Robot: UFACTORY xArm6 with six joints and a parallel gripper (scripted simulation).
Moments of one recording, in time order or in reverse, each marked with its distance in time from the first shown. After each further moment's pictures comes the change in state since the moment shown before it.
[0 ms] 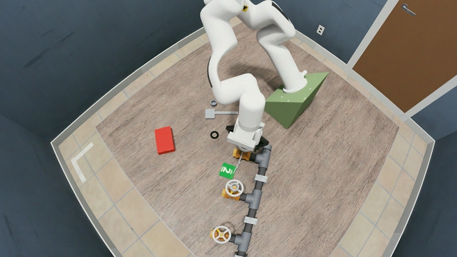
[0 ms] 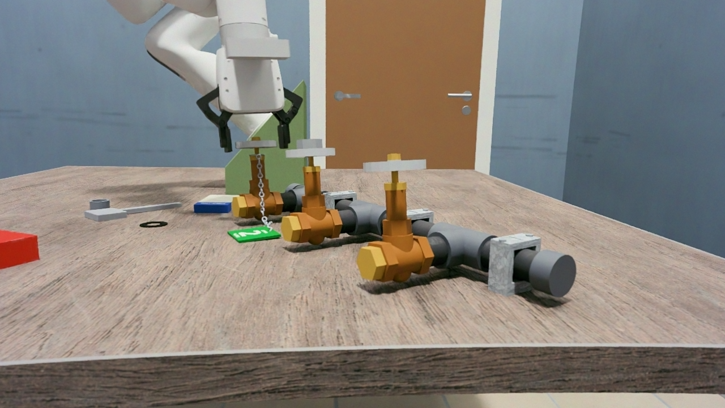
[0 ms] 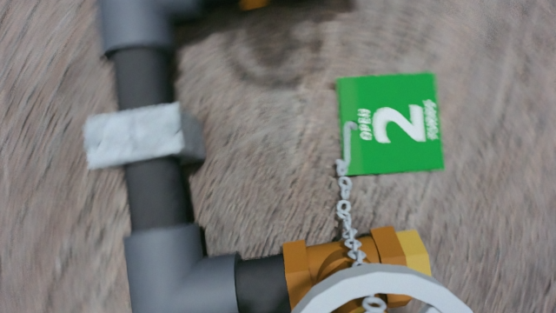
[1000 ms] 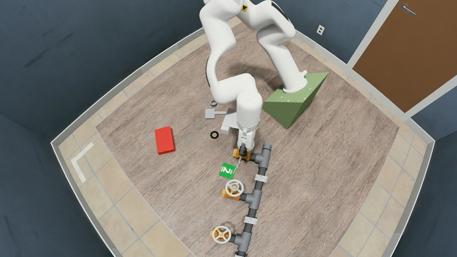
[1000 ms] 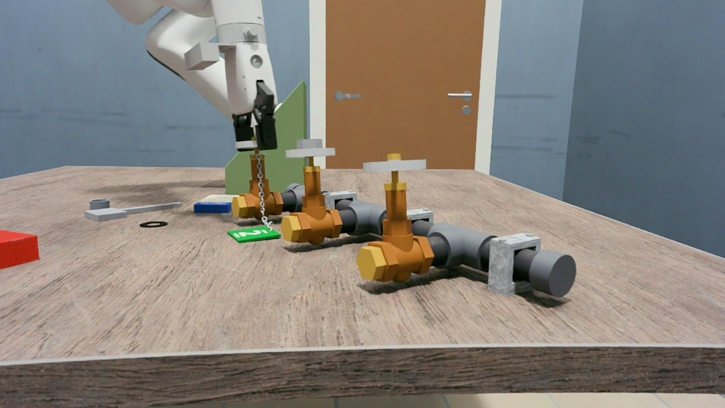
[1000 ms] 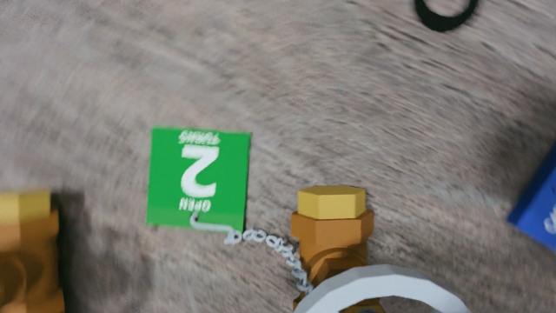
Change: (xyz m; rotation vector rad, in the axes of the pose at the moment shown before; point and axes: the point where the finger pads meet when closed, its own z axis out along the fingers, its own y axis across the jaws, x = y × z) arm 0.000 0.000 0.000 0.018 -0.029 1.430
